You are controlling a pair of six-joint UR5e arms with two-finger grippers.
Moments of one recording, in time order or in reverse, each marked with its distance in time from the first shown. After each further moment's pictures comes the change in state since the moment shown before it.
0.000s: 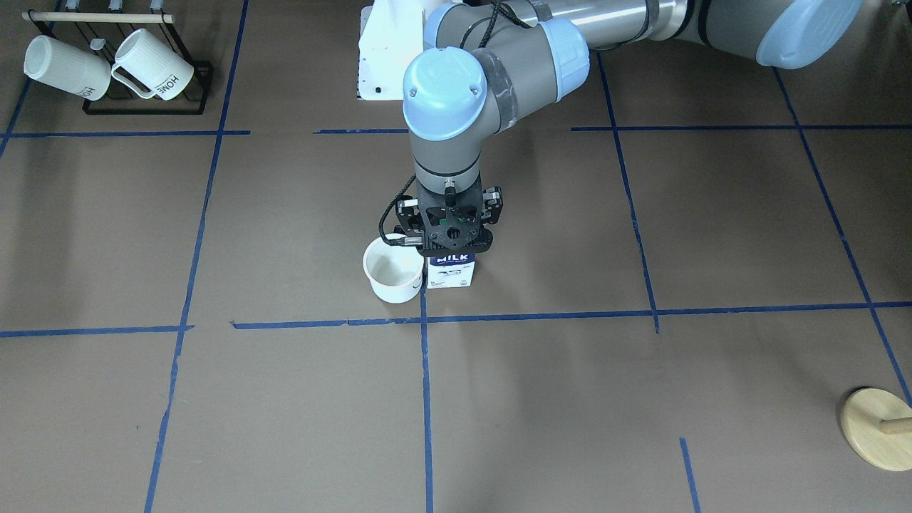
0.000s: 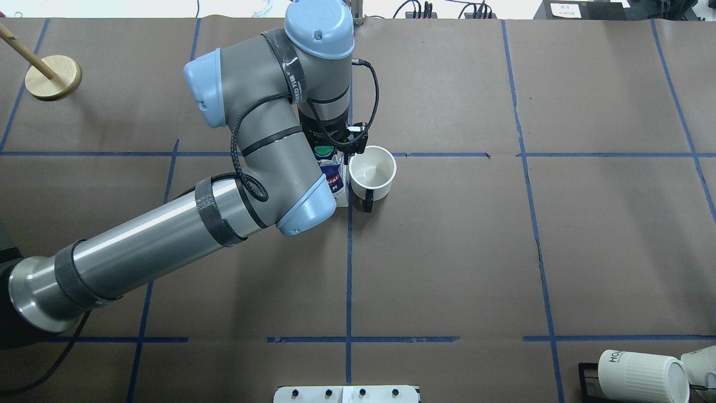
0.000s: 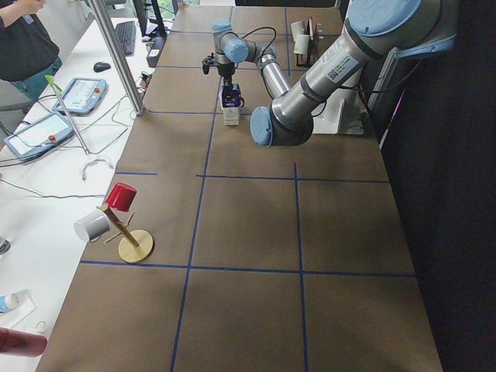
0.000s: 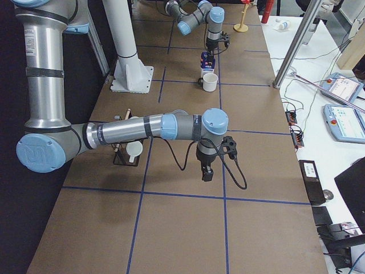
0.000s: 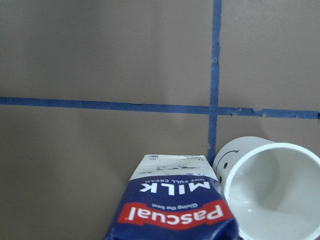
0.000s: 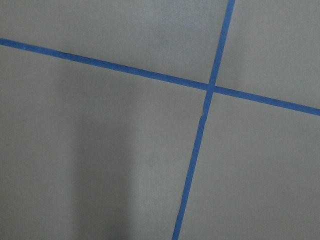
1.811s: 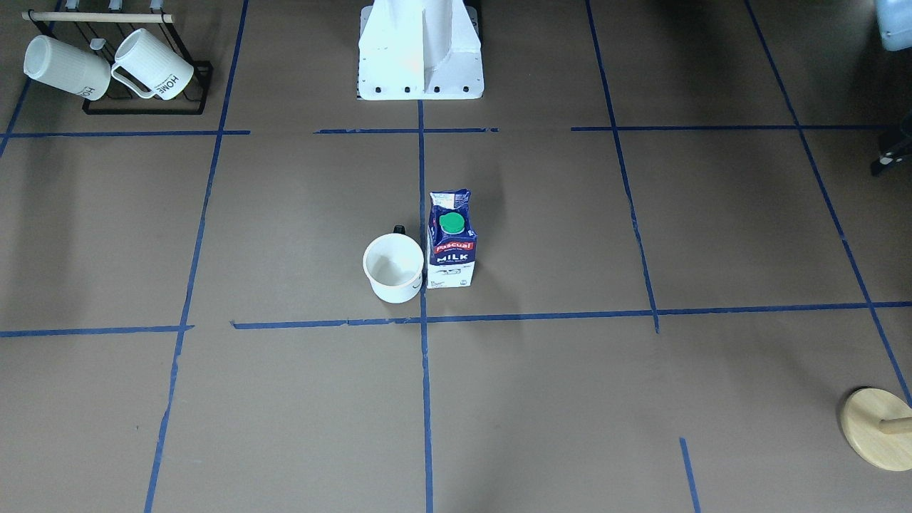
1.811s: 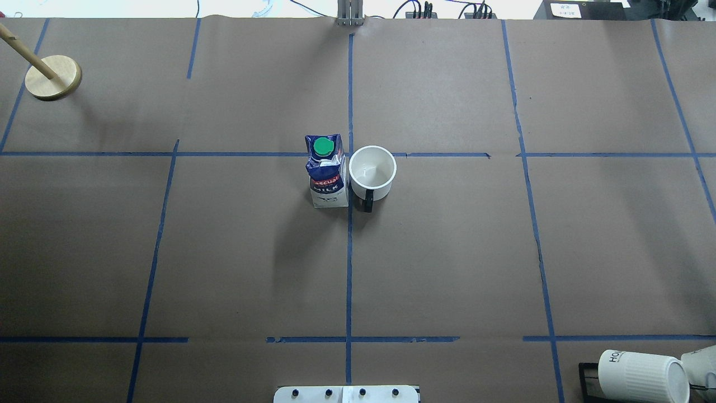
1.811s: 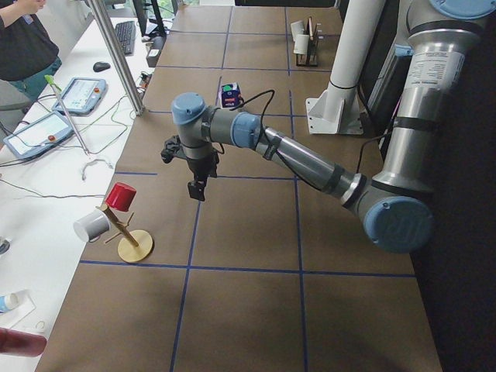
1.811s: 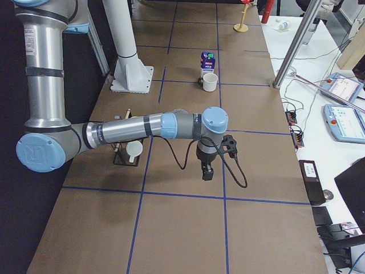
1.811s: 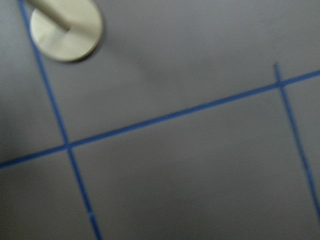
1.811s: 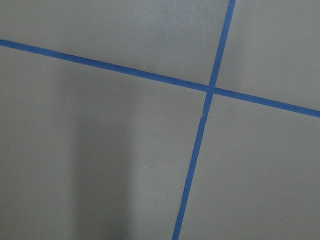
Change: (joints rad) left arm -0.767 0.908 -0.465 0.080 -0.308 1.190; right arm 0.000 0.000 0.005 0.000 -0.002 0.000
